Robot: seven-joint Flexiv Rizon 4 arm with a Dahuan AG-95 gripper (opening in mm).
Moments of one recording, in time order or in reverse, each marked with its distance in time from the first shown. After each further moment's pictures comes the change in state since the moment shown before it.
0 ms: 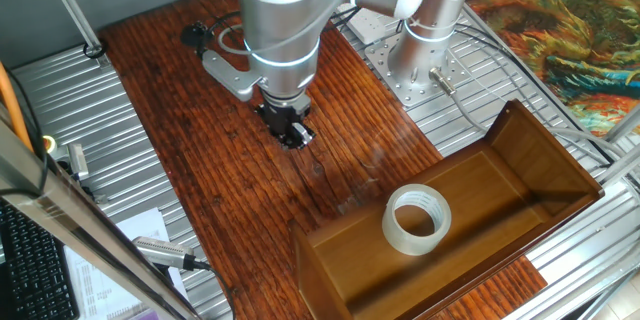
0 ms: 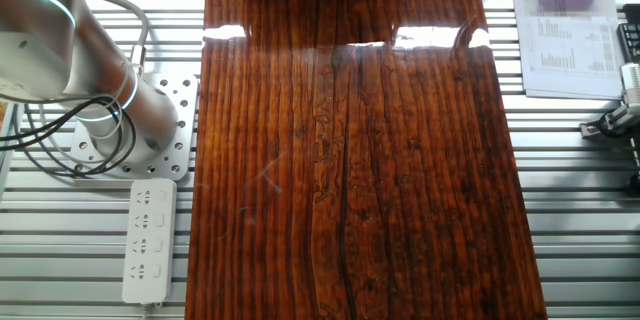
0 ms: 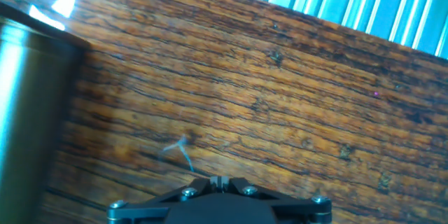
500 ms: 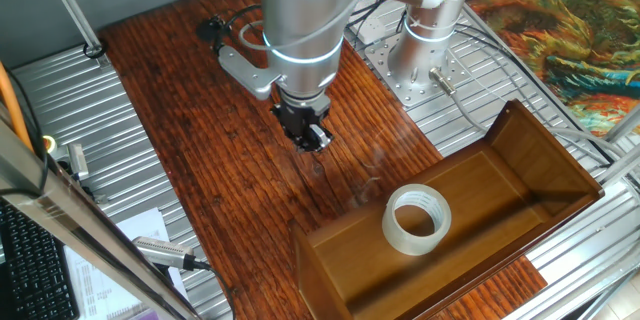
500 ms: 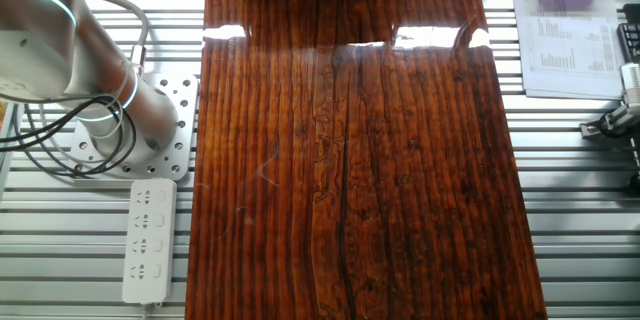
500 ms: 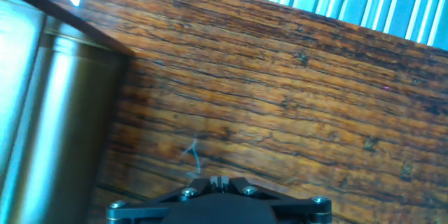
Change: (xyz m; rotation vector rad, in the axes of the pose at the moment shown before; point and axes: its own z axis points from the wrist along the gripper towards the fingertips) arm 0.006 0.032 -0.028 -0.005 0.001 0.037
